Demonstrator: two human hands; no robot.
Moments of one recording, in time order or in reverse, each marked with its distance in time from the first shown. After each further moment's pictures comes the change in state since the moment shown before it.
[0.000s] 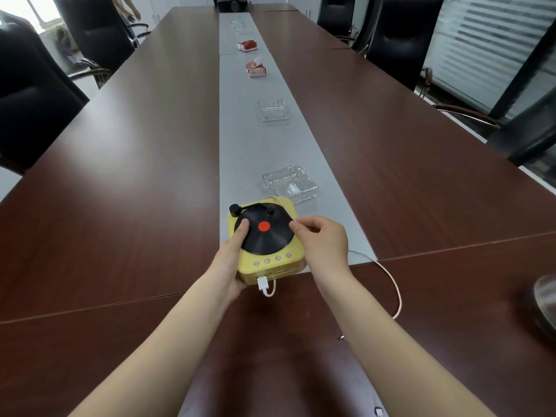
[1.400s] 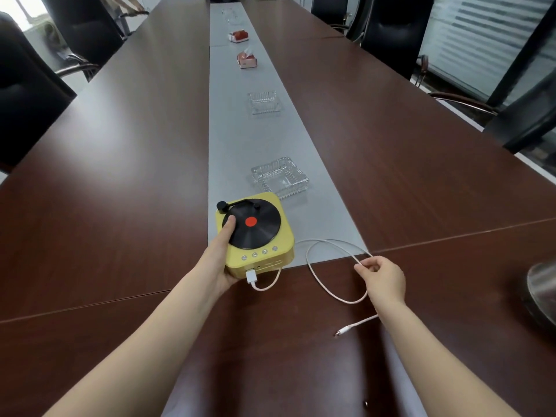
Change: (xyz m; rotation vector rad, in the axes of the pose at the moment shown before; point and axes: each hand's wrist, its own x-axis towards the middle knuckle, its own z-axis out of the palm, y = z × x) left_hand 0.018 -0.009 0.002 -0.071 0.024 -0.050; right_hand 0.038 0.140 -0.096 -0.391 0.229 0.211
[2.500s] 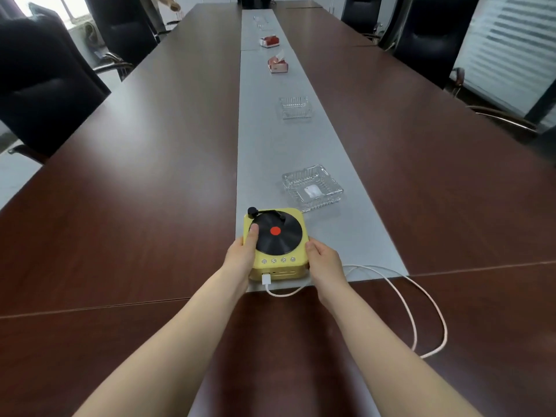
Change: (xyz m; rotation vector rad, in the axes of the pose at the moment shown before) left_hand 0.045 0.011 -0.023 0.381 0.261 0.171; right_hand -0.048 -0.117 0.102 0.419 -0.466 -0.103
